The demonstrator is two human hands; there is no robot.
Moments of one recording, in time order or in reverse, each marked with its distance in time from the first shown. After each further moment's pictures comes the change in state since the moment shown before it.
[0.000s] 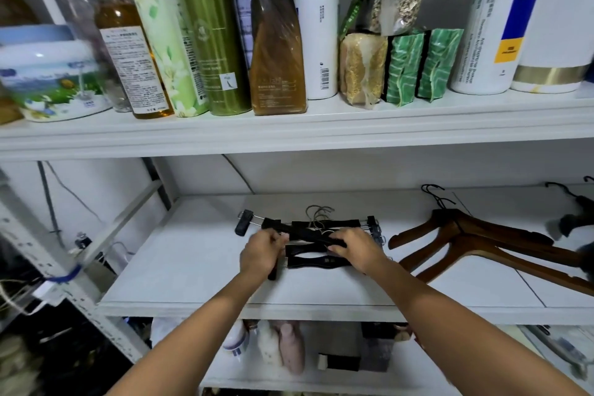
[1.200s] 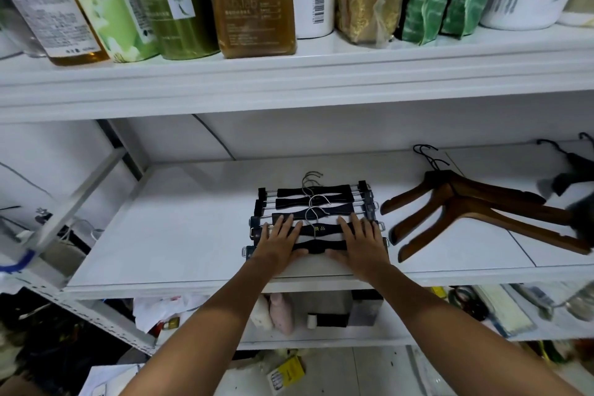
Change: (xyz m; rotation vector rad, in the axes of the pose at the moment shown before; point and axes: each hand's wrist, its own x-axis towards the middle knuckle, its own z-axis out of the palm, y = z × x) left_hand 0.040 -0.061 0.094 0.868 -0.387 0.440; right_hand -0.023 0.053 0.080 -0.366 -0.092 0.234
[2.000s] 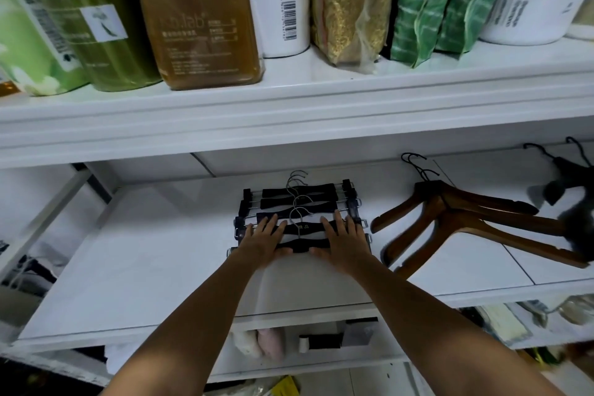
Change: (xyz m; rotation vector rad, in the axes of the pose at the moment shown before) left_hand 0.063 -0.023 -0.032 0.014 -0.118 0.020; right_hand 0.066 0.007 -0.012 0.019 -0.097 0.013
